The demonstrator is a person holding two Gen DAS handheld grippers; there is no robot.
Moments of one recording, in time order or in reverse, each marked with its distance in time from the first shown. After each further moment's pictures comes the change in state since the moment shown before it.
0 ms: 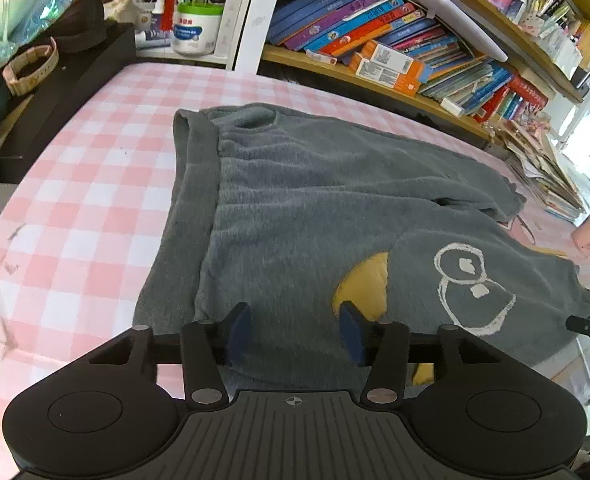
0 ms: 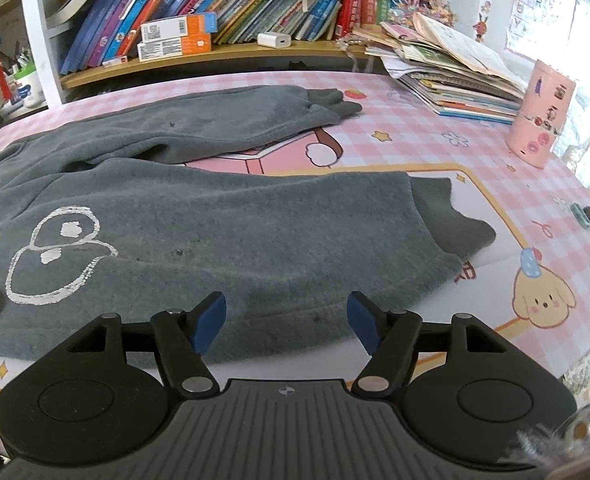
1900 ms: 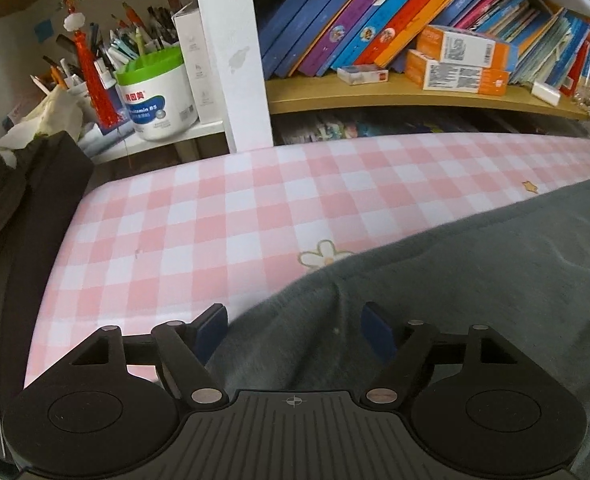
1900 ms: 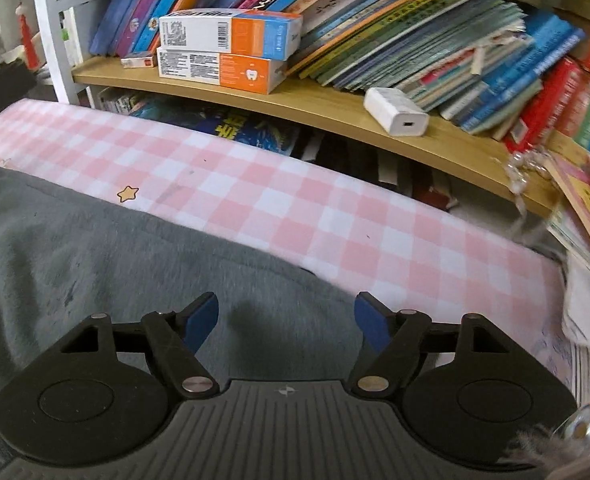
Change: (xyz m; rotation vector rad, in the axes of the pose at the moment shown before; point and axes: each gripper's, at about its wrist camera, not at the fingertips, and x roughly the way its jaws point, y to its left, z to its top) left arm 0.170 -0.004 0.179 0.255 0.043 0.243; right arm 0.247 -0.016 0.252 -0.438 0.029 0.315
